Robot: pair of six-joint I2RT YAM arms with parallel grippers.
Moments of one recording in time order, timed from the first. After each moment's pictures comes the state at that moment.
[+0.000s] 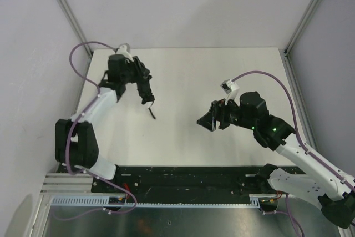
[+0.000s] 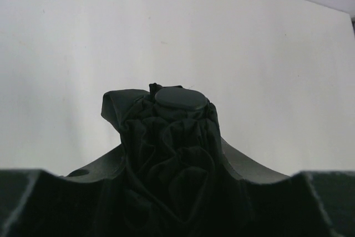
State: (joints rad) left arm -0.21 1.49 1.08 0.00 0.08 -0.43; right arm 0.72 0.89 0.90 -0.39 -0.27 0.49
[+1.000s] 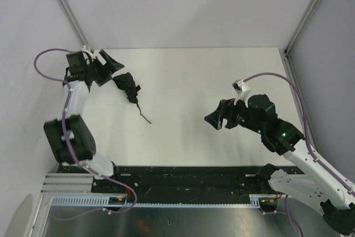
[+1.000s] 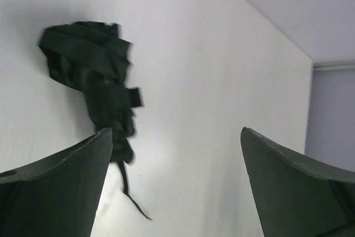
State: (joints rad) left arm 0.26 1.68 1.32 -0.32 0.50 -0.53; right arm 0.70 0.80 0.90 -0.44 -0.19 0.50
